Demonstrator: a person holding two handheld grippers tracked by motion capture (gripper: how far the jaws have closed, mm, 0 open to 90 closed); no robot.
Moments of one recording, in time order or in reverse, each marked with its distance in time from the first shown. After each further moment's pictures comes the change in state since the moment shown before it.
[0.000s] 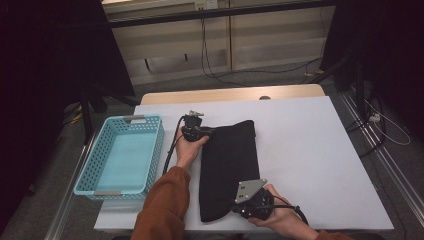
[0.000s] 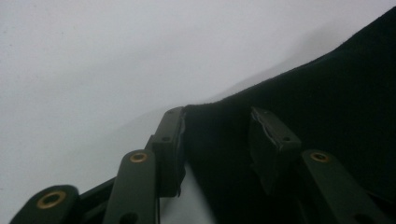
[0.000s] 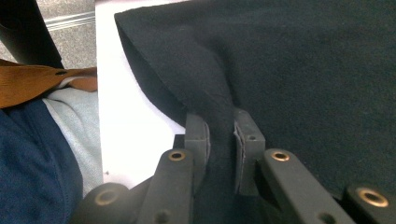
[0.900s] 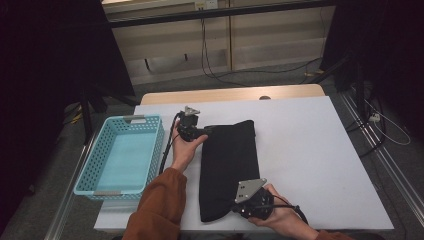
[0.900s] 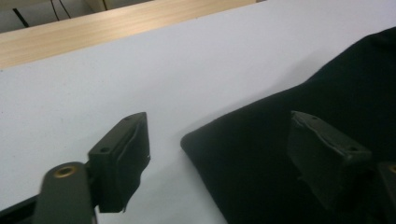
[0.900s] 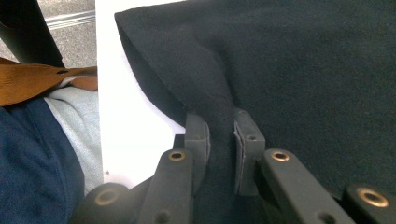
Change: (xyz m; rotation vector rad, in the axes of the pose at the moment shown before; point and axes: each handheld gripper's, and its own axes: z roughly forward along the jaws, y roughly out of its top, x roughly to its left) left arm -0.001 0.009 -0.025 -0.091 0.057 0.074; right arm 0.000 0.001 0.000 0.005 0.004 0.003
